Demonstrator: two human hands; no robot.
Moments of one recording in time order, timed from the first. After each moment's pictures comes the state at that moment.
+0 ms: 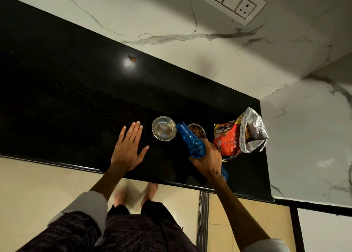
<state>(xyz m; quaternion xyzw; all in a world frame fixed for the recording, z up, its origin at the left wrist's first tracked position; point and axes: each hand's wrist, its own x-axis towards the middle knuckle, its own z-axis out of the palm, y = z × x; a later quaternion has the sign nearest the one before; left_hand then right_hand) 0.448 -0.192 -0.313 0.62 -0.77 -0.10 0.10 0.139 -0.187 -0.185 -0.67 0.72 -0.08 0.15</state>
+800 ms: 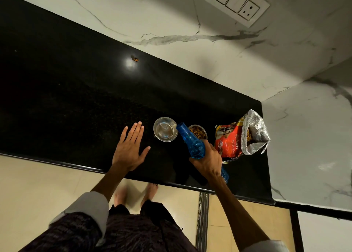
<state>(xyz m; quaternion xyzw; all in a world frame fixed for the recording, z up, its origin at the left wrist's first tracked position) 0.448 -0.194 -0.314 0.63 -0.77 -0.11 0.11 0.144 -0.189 -0.186 -0.67 0.72 -0.07 0.15</state>
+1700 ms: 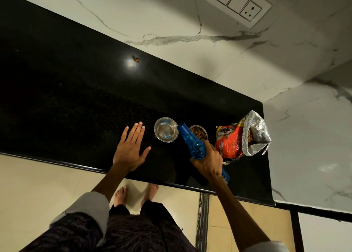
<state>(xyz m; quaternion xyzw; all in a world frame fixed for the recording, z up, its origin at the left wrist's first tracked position) 0.448 -0.193 -0.314 0.62 -0.77 -0.10 0.12 0.143 -0.191 -0.188 -0.67 0.73 -0.07 0.15</state>
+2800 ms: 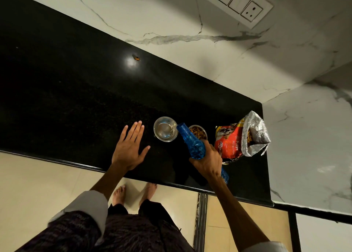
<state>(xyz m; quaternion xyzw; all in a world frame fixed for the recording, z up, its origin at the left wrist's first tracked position) 0.448 -0.194 -0.315 0.63 -0.76 -0.10 0.11 0.141 -0.192 -0.191 -0.67 0.73 -0.06 0.15</state>
